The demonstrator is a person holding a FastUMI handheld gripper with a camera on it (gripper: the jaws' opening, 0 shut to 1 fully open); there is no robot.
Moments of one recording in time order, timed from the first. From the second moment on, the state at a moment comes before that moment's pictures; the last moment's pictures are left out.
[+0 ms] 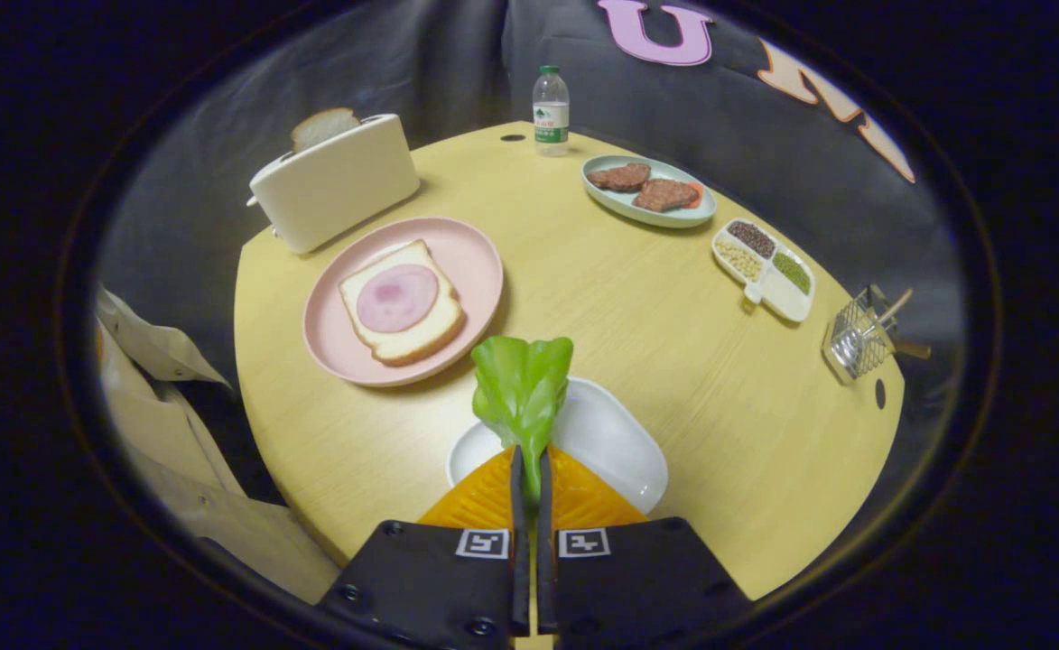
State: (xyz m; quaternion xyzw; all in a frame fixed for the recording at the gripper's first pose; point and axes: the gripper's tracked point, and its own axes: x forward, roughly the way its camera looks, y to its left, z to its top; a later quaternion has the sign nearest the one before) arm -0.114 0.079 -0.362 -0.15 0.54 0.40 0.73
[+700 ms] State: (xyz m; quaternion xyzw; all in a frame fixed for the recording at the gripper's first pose) arm -0.114 0.172 -0.336 -0.14 0.51 0.44 0.73
